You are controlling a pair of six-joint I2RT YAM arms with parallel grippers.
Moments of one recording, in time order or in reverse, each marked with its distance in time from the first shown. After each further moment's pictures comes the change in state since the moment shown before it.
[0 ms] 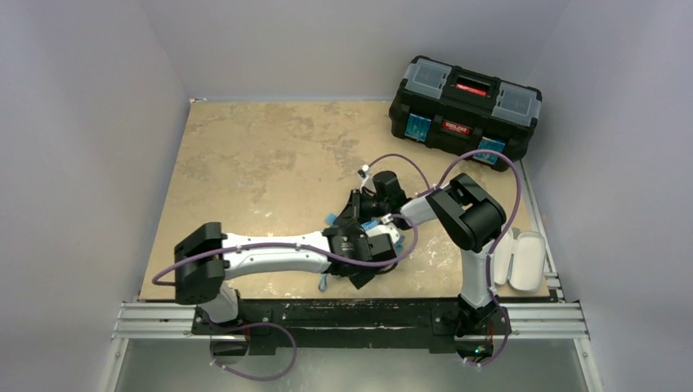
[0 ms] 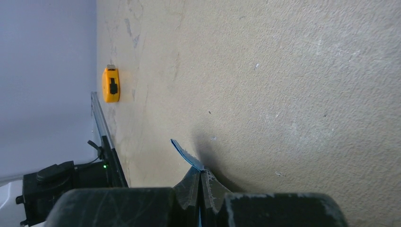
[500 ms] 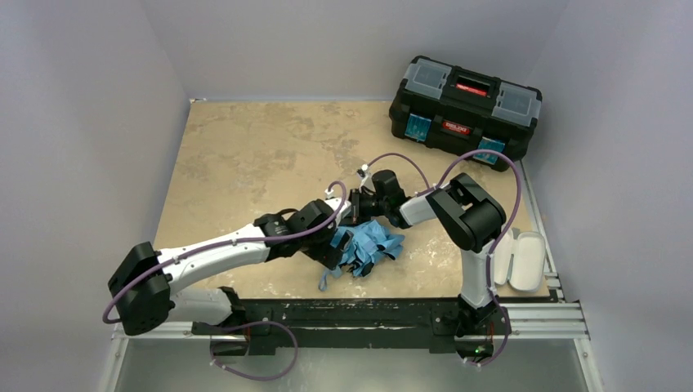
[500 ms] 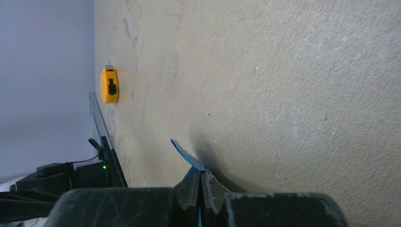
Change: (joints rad) left arm 0.367 -0.439 -0.391 0.285 0.356 0.006; right arm 0.000 0.000 0.016 -0.029 0.003 -0.006
